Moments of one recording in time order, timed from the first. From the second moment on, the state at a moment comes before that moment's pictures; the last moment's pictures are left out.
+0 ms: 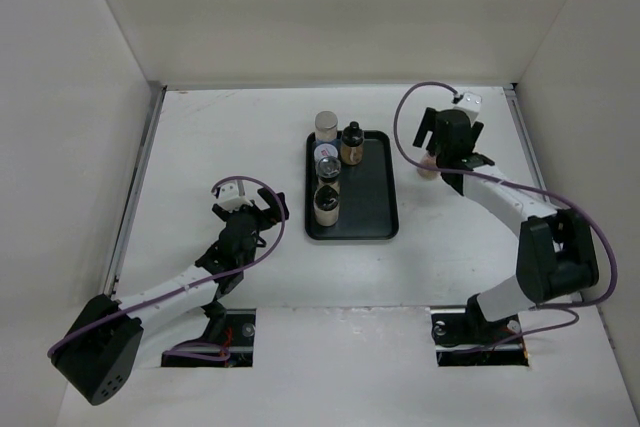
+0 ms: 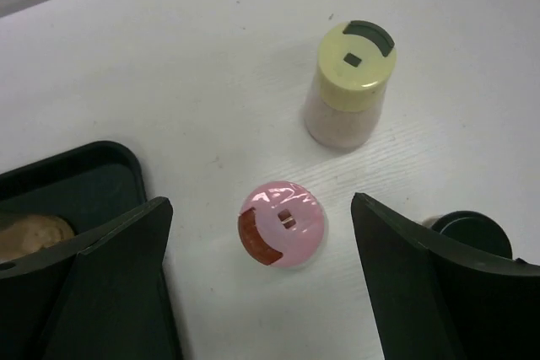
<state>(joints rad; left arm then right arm) -0.64 0.93 0.17 0.54 -0.57 -0.61 0.27 1.50 0.99 0.05 0.47 0.35</state>
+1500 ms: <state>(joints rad) -0.64 0.93 0.17 0.54 -0.57 -0.61 0.50 1.84 1.23 0.09 0.44 0.37</state>
